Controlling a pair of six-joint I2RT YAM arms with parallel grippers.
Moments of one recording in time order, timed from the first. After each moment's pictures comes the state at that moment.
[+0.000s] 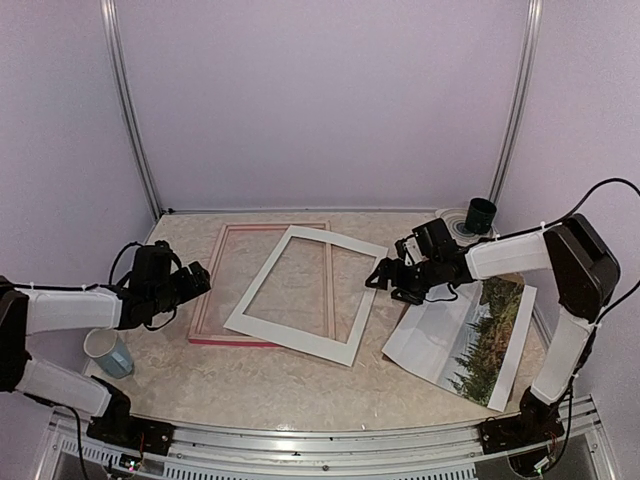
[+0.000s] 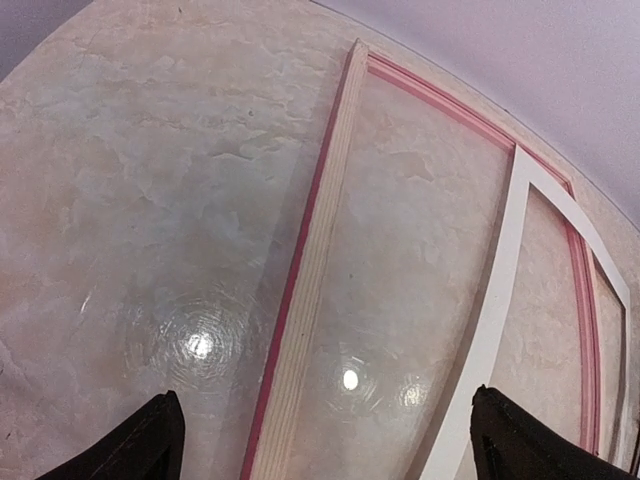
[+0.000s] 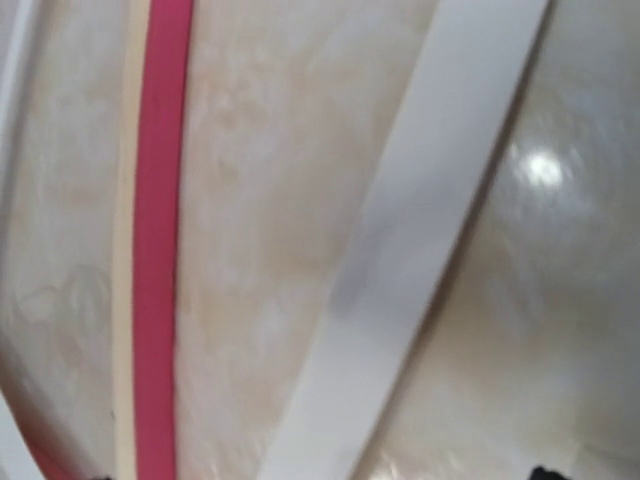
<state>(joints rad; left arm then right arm) -0.37 1.28 0.51 0.15 -0.24 -0.65 0.51 1.79 1.00 -0.05 -0.35 0.67</state>
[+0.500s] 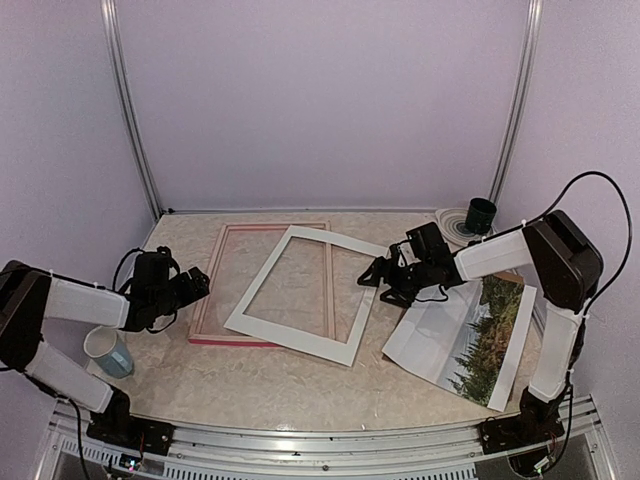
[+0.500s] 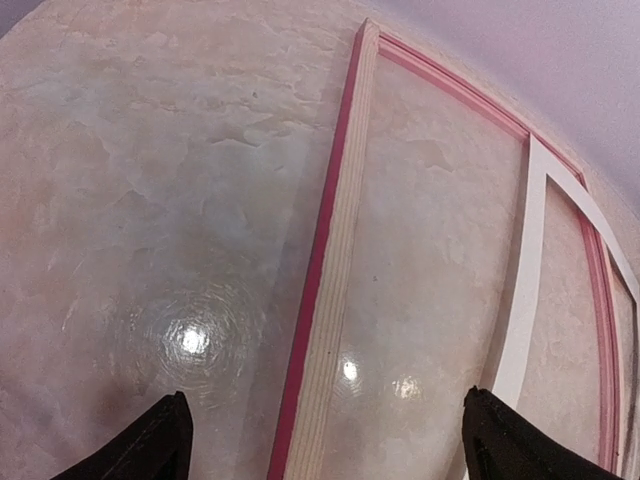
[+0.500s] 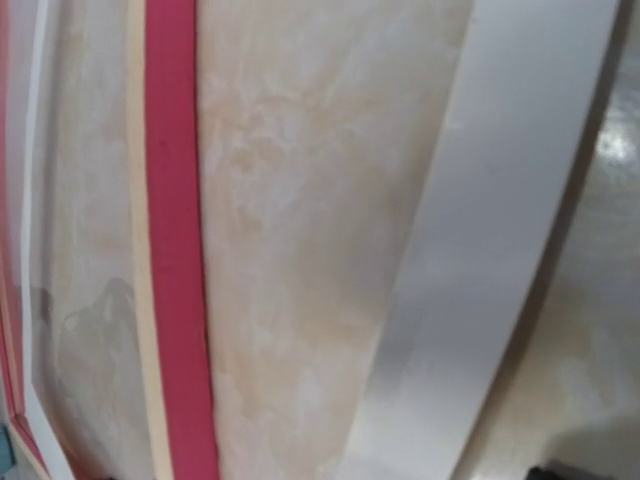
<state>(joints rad) -0.28 1.39 0.44 0.36 -0.13 -0.61 0.50 1.91 1.04 0.08 -0.44 0.82</state>
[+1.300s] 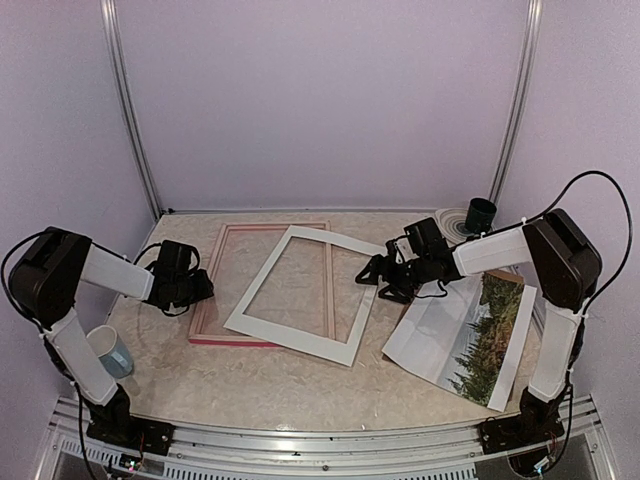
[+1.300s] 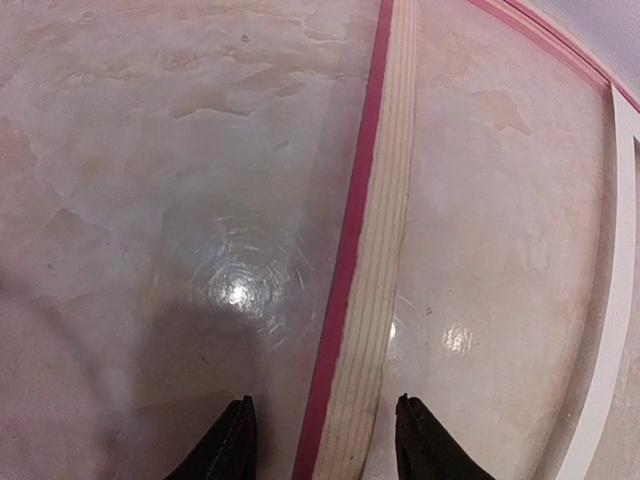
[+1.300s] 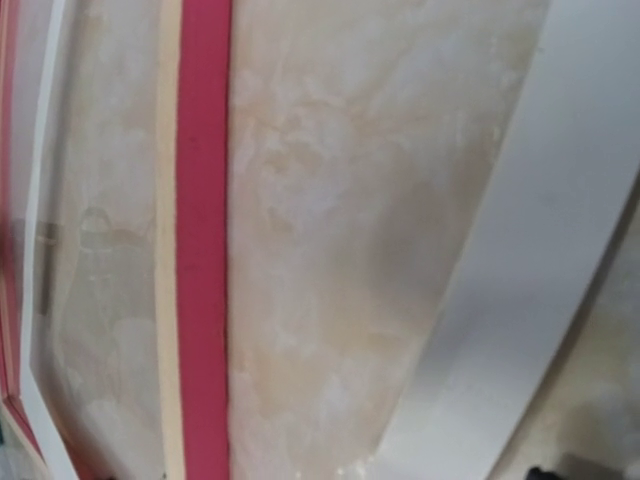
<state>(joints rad) -0.27 1.71 0.70 0.22 -0.13 -0.55 0.50 1.92 1.10 0.03 -0.45 0.76</state>
